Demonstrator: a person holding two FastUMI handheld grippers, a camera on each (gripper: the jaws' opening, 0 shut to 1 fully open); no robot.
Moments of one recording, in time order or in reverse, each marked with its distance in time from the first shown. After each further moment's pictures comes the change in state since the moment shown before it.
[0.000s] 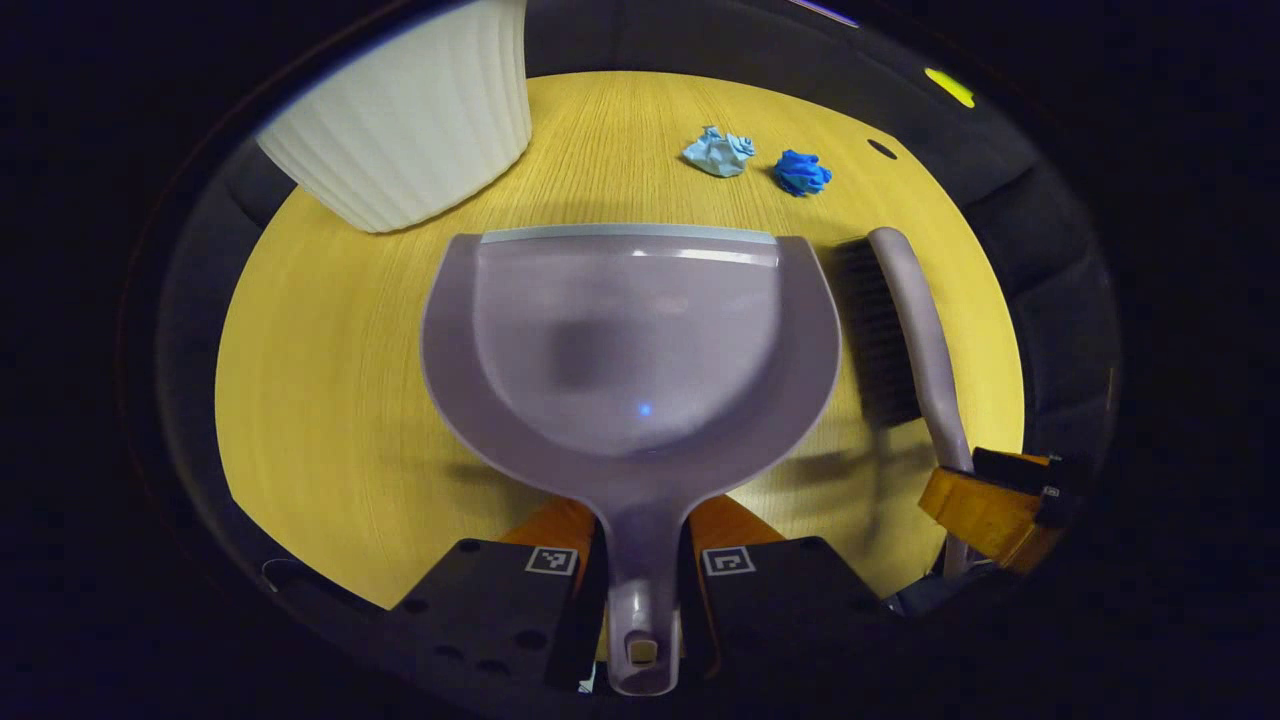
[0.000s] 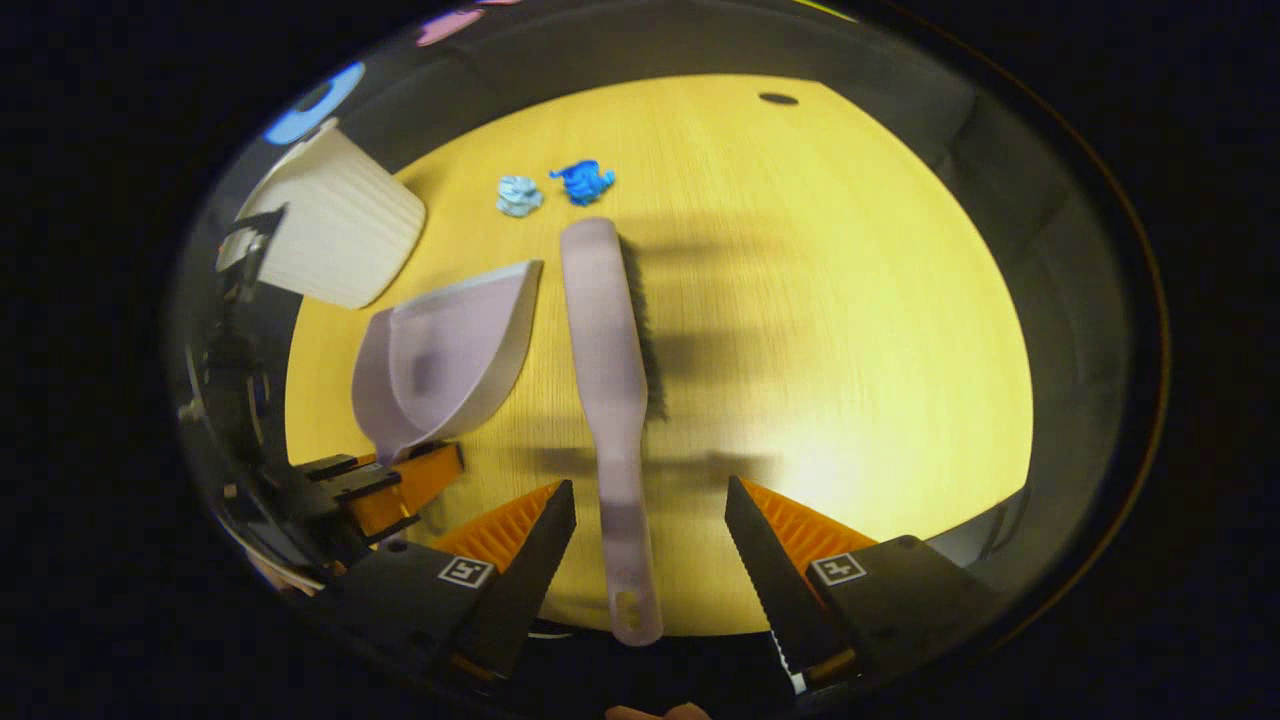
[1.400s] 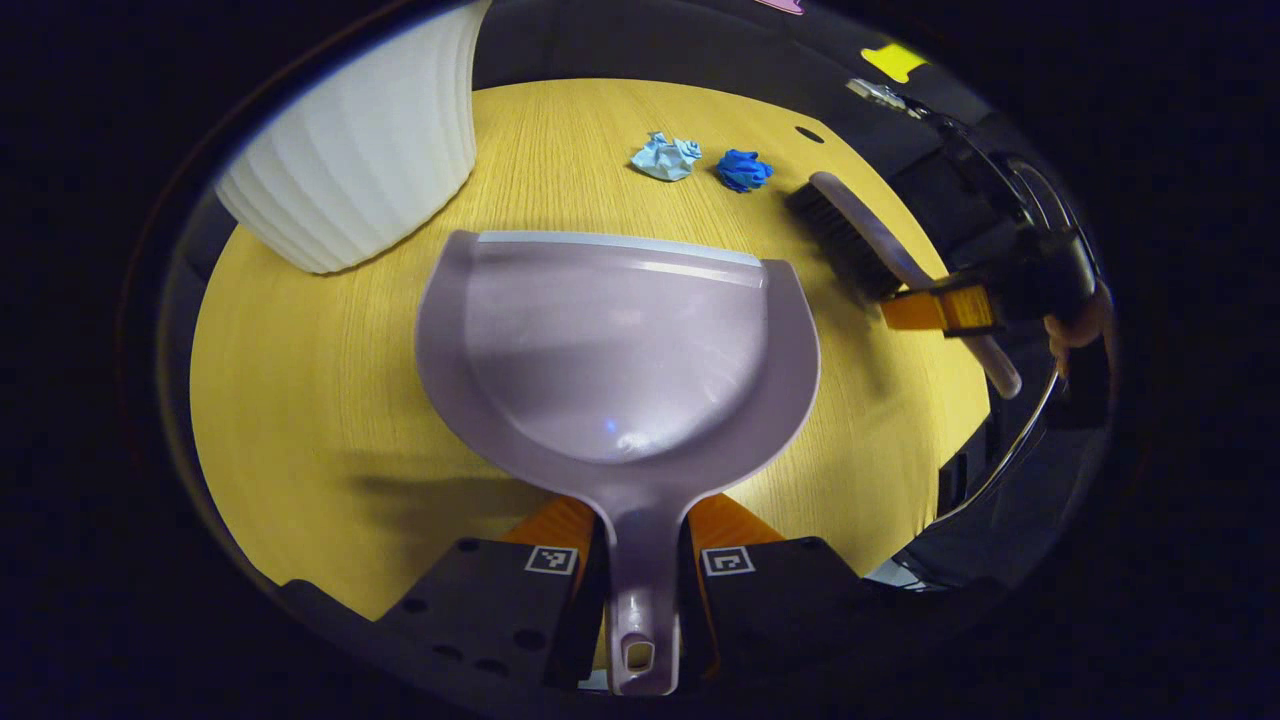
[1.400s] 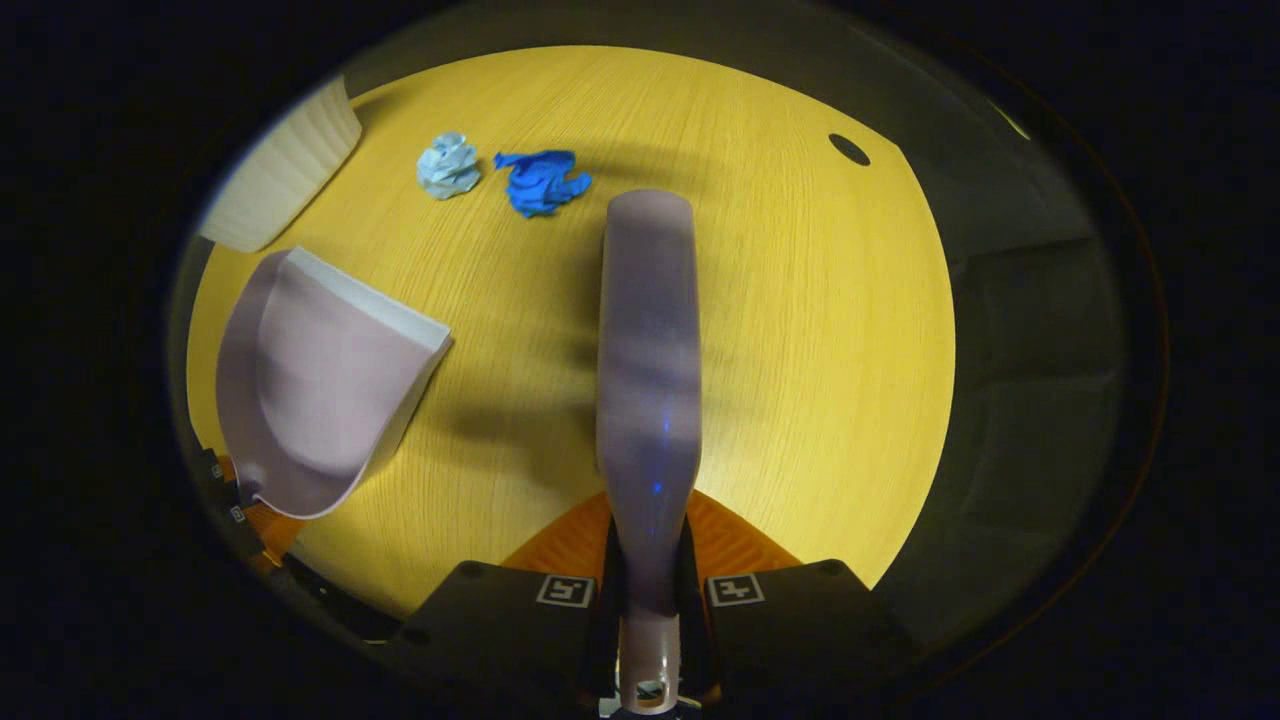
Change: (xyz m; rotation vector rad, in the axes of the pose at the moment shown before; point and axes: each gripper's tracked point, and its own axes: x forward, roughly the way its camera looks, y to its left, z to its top) left arm -0.007 0.022 0.011 0.201 0.017 -0.135; right arm 0.027 -0.042 0.129 -0.333 0.059 -0.284
